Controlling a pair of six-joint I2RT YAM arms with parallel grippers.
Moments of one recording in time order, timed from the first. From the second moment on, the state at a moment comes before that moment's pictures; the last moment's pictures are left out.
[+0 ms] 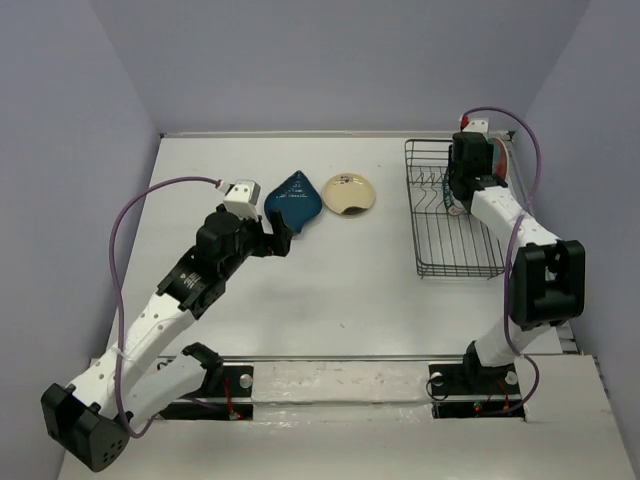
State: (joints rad) left arm -0.58 0.84 0.78 -0.27 -0.13 -0.33; right arm 0.12 1.64 1.27 -0.17 0.59 -0.05
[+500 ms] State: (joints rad) left arm -0.39 0.97 0.75 -0.20 -0.02 -0.58; right arm 0.11 1.37 1.25 -0.30 0.39 0.20
